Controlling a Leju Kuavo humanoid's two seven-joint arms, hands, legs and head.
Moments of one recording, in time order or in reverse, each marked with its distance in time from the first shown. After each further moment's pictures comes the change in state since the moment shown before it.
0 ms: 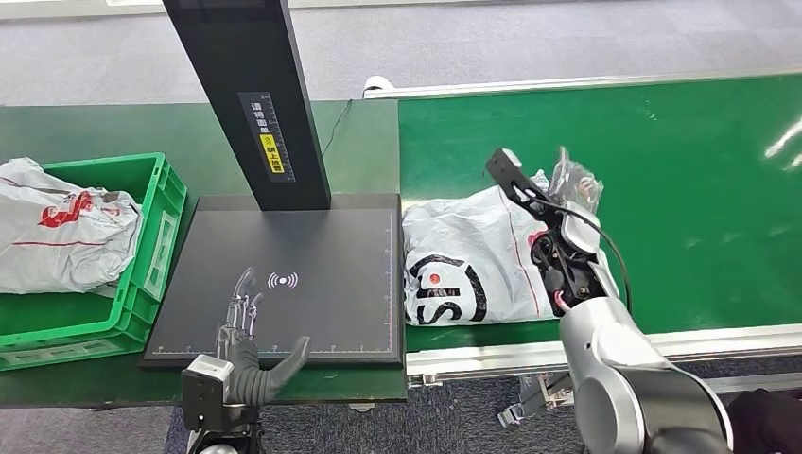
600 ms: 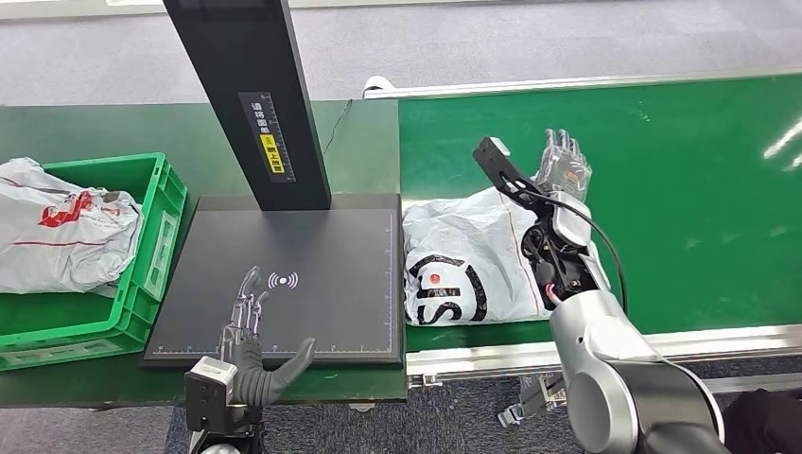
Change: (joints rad) left arm -0.003 0.006 -0.014 0.001 -0.001 0.006 -0.010; right arm -0.016 0.033 -0.001 -0.001 0.003 -0.032 -0.051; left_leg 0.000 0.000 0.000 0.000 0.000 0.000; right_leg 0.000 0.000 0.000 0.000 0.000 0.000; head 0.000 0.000
